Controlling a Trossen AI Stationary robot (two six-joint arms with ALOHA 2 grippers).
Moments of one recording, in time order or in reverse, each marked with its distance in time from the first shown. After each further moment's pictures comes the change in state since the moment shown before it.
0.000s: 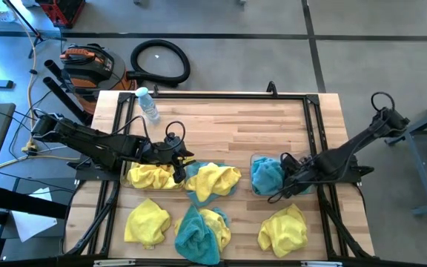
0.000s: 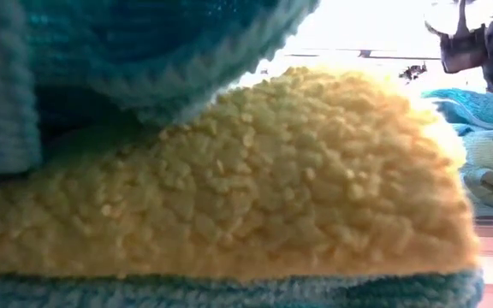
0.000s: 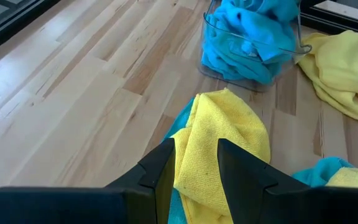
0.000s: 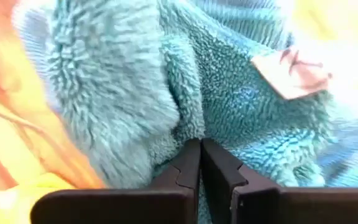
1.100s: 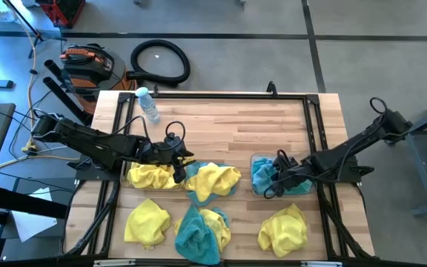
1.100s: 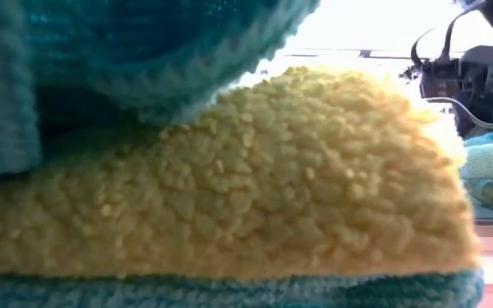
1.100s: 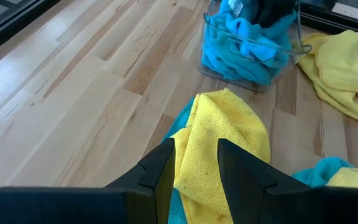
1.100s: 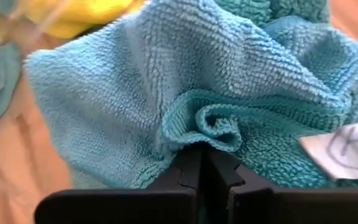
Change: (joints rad) left arm 0.000 0.000 0.000 0.000 0.000 0.001; right arm -0.107 -0.013 -0.241 0.490 0.021 -0.228
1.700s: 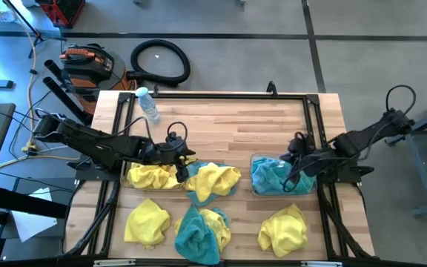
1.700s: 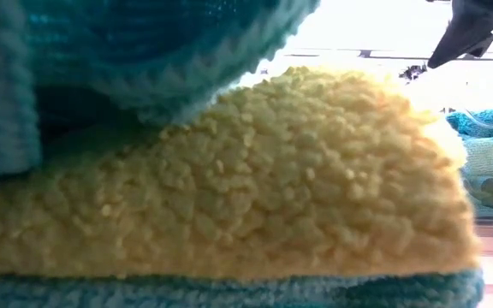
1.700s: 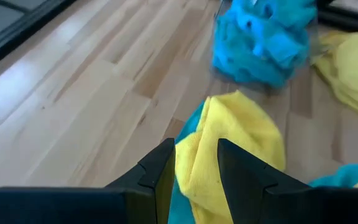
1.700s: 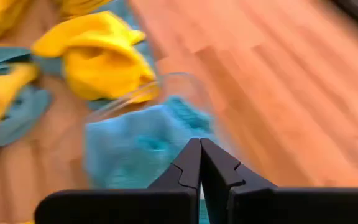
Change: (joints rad) left arm 0.002 0.042 0.007 0.026 -0.044 0.017; right arm 0.027 -0.200 0.413 -0.611 0.259 -0.209
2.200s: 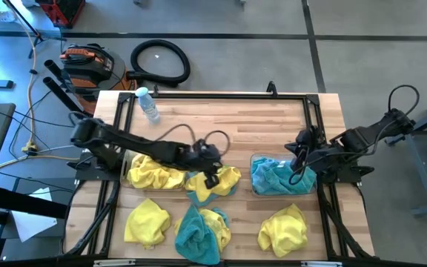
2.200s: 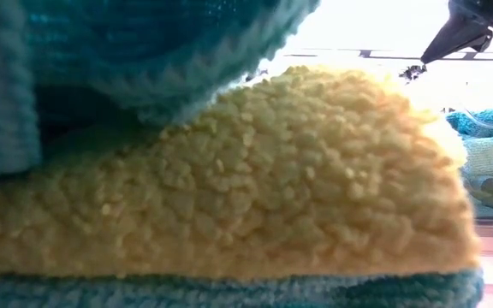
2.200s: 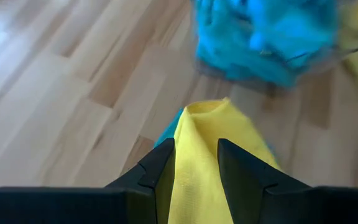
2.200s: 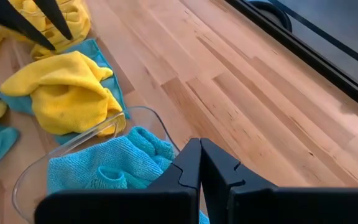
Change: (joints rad) left arm 0.039 0.485 0.404 -0.099 0.070 -0.008; right arm -0.001 -0.075 0.000 -0.051 0.157 0.009
